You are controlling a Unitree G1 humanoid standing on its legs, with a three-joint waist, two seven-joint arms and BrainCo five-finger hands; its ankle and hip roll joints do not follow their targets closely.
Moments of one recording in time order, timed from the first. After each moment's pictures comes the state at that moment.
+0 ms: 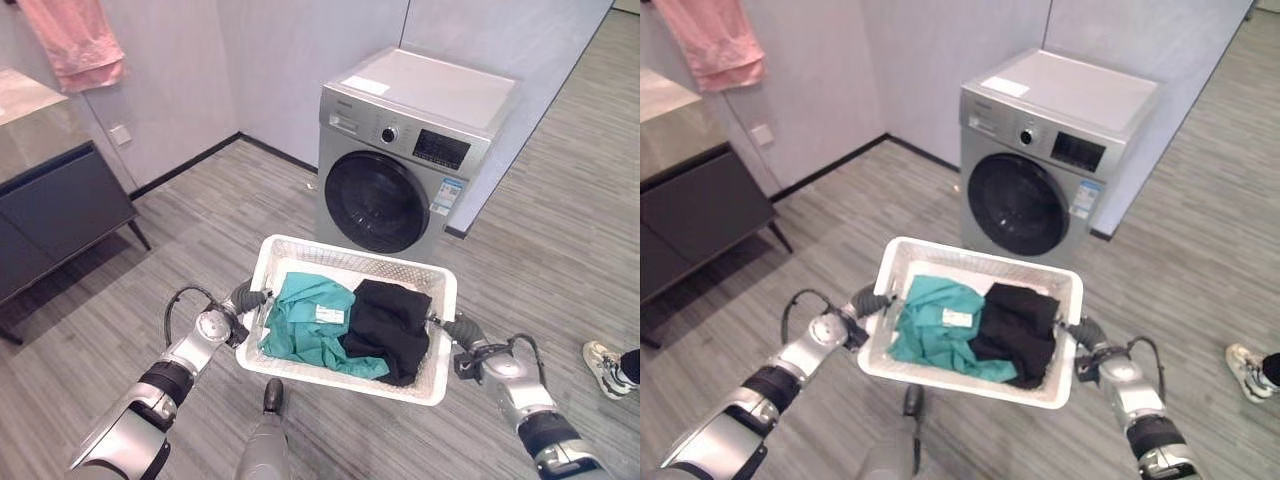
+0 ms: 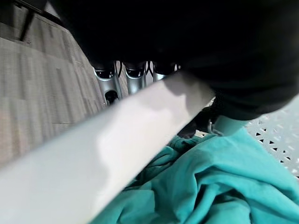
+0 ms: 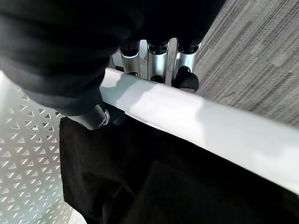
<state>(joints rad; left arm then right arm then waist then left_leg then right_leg) -0.52 0.50 -0.55 0.71 -0.08 -0.01 -0.03 -0.23 -0.51 0.22 0.60 0.38 0.09 0.04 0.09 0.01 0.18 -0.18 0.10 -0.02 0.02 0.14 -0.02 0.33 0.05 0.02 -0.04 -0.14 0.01</state>
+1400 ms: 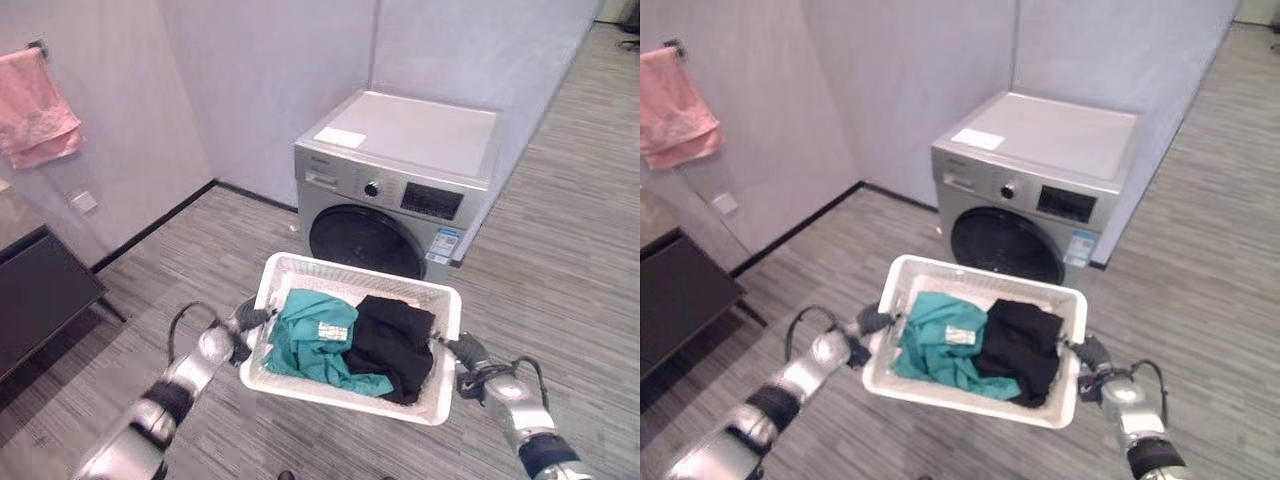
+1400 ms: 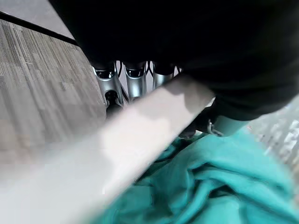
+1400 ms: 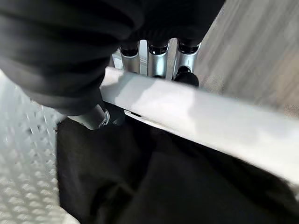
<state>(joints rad) -0.24 0.45 -0.40 0.54 -0.02 -0.04 0.04 -0.11 -0.41 0.17 0.65 0.24 0.01 0.04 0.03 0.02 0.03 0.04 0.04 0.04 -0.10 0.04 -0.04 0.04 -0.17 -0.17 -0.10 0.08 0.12</state>
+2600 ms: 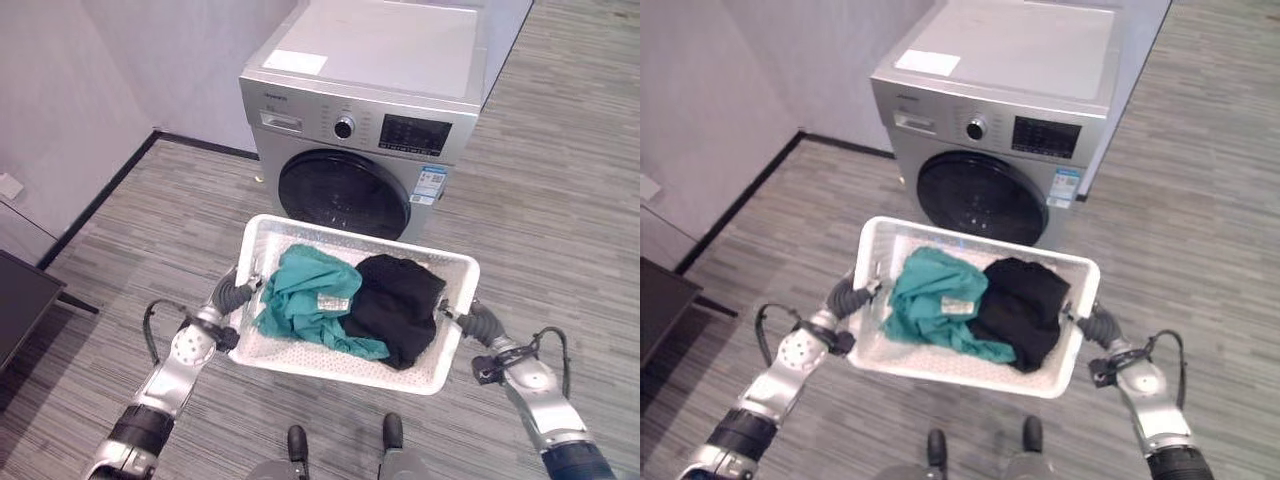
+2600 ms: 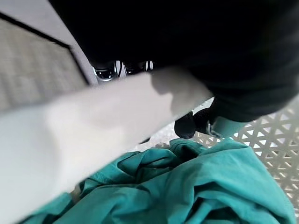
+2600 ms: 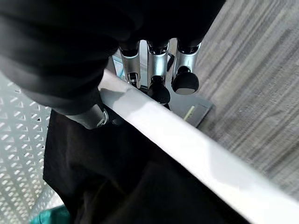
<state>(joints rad) -0.29 0.51 -0.27 0.28 0.05 -0.06 0.04 -0.01 -0.56 0.02 0.19 0.15 0.02 0.11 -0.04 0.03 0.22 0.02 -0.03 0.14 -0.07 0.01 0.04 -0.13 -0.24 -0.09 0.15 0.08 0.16</state>
